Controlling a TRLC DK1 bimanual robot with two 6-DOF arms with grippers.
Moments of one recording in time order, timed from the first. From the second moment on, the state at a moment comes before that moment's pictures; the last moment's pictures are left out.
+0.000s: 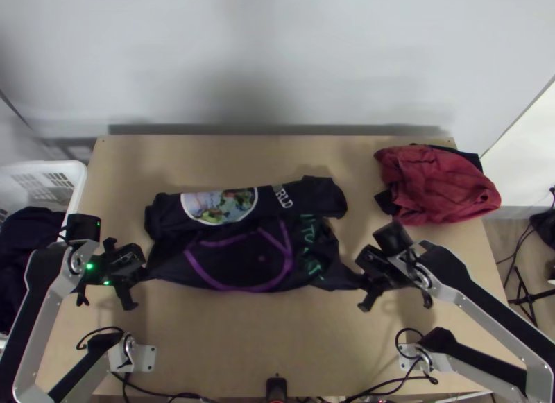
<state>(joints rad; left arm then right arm) 0.15 0.98 0.80 -1.15 0.30 1.16 0.58 1.09 0.76 -0.93 -0.25 -0.29</state>
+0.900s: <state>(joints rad) 0.19 1.01 0.97 -1.28 0.58 0.88 0.43 1.00 1.00 -1.14 -0.42 -0.32</state>
